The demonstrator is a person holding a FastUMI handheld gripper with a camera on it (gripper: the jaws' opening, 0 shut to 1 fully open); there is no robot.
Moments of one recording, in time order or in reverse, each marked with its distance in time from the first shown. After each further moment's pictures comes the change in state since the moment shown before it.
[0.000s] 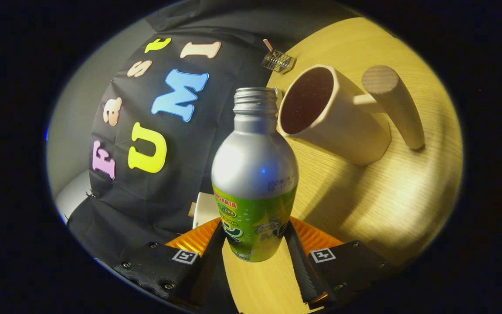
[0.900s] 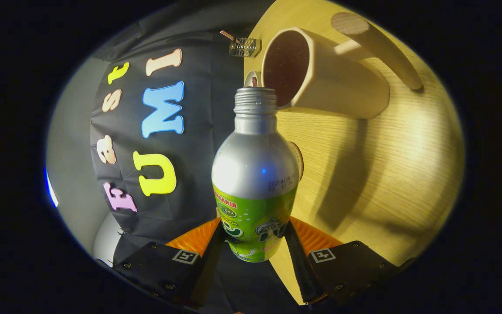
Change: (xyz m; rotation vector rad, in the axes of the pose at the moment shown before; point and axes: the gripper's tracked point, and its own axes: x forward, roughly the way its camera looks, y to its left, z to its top) arm 0.001 0.031 0.000 0.319 0.081 0.056
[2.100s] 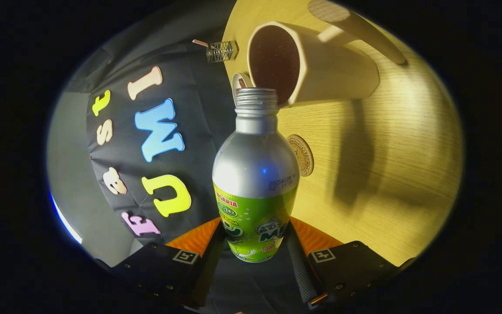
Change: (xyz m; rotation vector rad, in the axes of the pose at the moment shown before) arm 0.003 0.018 0.008 0.212 0.006 0.045
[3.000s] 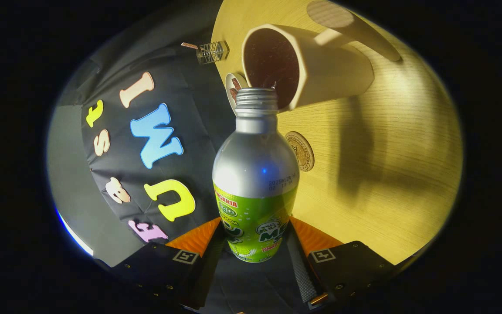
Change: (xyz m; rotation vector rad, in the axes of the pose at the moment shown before) arm -0.006 0.014 0.004 0.088 0.031 0.000
